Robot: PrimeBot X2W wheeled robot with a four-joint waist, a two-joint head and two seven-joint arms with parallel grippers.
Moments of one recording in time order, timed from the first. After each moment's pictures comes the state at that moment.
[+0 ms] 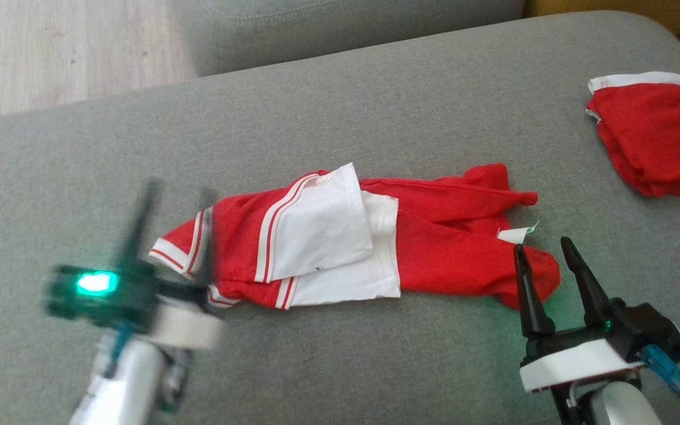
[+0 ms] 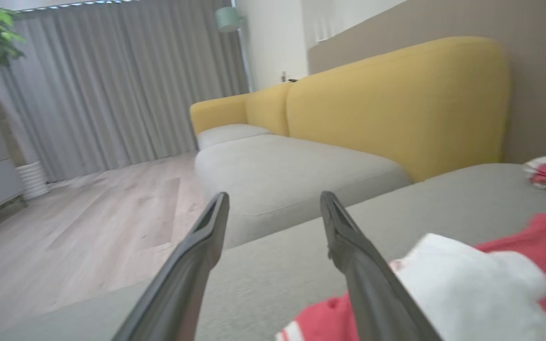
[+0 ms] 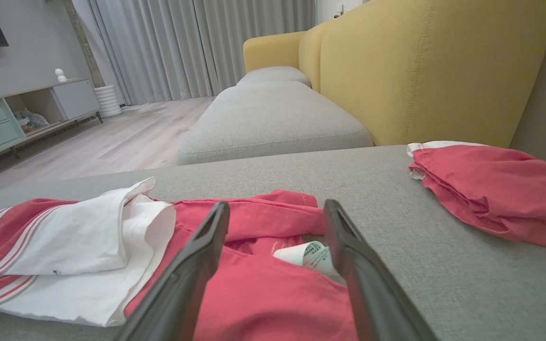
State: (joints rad) left arm -0.26 0.25 -0.30 0.24 -0.18 0.09 -0.26; right arm 0.01 -0.05 0.08 0.19 0.10 0.13 -0.26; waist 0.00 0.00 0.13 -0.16
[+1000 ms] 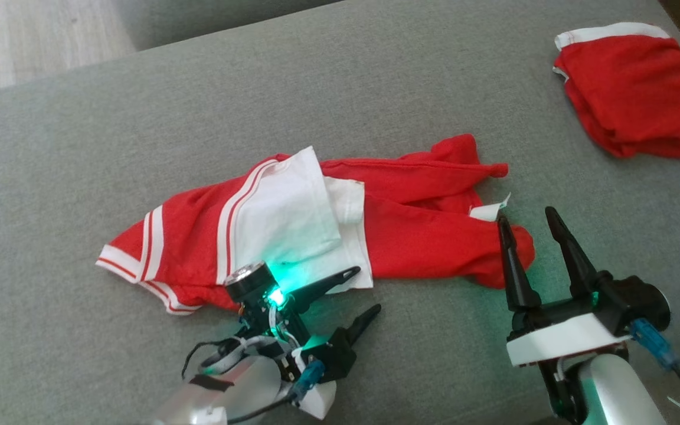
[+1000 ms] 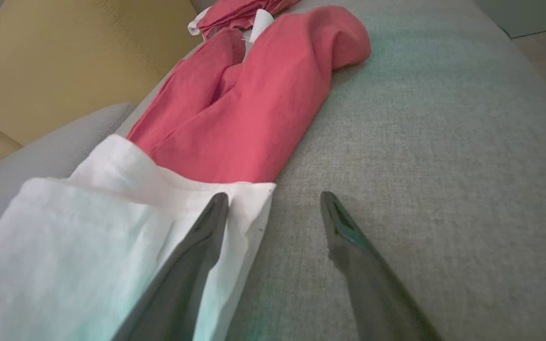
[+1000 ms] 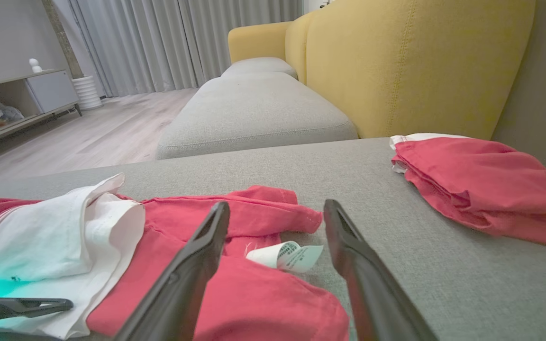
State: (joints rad) left arm -0.50 0.12 -0.89 0.70 0.23 -0.03 -0.26; right arm -0.07 -0.05 0.13 0.20 0.11 0.13 -0.26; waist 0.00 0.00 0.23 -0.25
